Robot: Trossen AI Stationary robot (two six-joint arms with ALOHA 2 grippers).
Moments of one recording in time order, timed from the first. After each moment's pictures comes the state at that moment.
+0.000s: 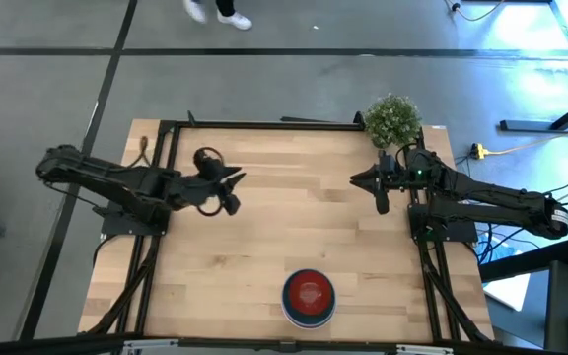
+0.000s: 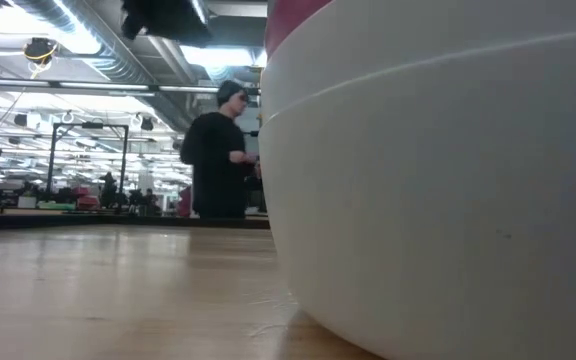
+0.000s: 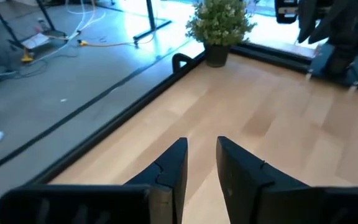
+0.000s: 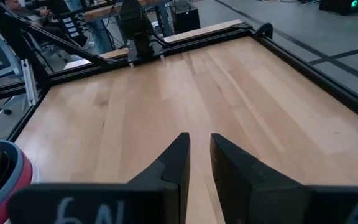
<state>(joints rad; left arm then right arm) -0.20 1.06 0.92 -0.44 -0.81 -0.42 -0.37 0.63 0.39 -0.05 -0.26 0.12</state>
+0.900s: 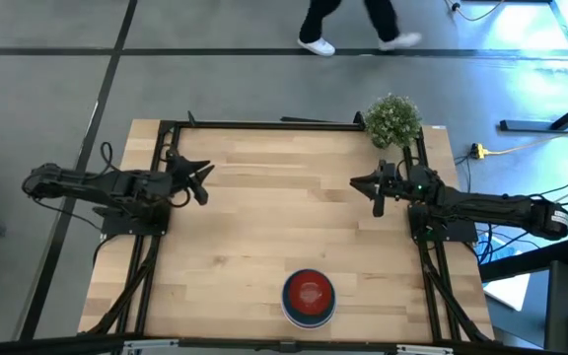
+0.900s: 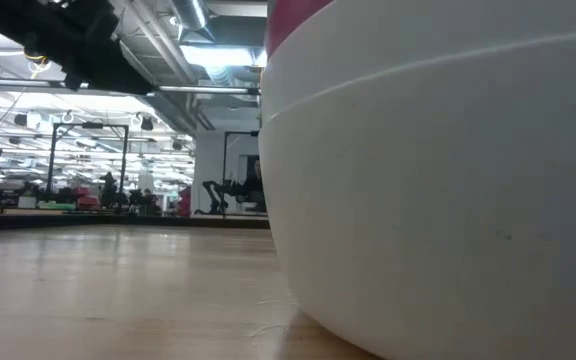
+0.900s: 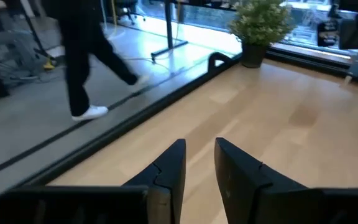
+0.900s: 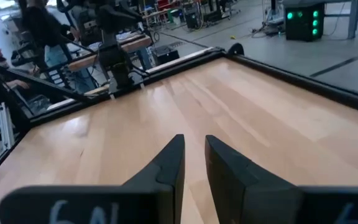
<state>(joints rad) -0.09 0.49 0.43 -0.34 -0.80 -0.31 -0.39 0.63 0.03 0.49 -0.17 0.27</state>
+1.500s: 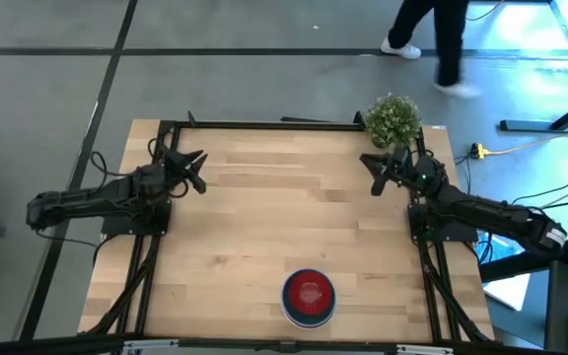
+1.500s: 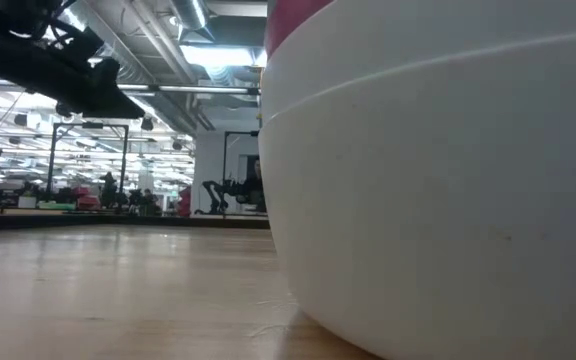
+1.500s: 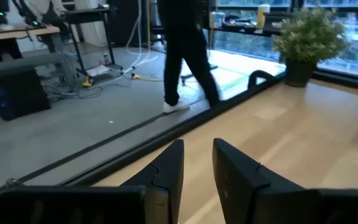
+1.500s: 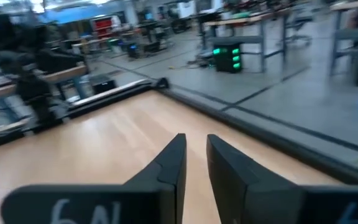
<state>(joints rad) 0.20 0.27 0.20 -0.14 -0.67 -0.11 -0.64 0.63 0.02 0.57 -0.13 0.20</state>
